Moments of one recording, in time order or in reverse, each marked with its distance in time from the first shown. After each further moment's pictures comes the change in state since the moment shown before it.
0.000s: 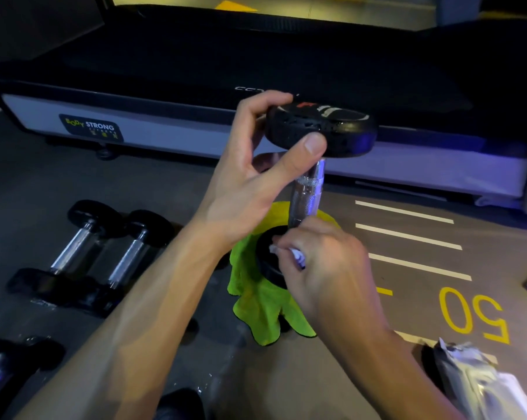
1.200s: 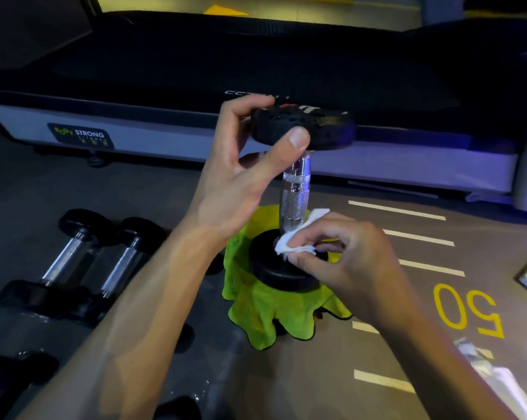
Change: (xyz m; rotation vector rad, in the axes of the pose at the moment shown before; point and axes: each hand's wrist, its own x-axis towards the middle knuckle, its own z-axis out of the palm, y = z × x) left_hand 0.007 0.003 0.006 -0.086 0.051 -0.046; right_hand 0.008 0.040 -0.026 0.454 -0.143 0.207
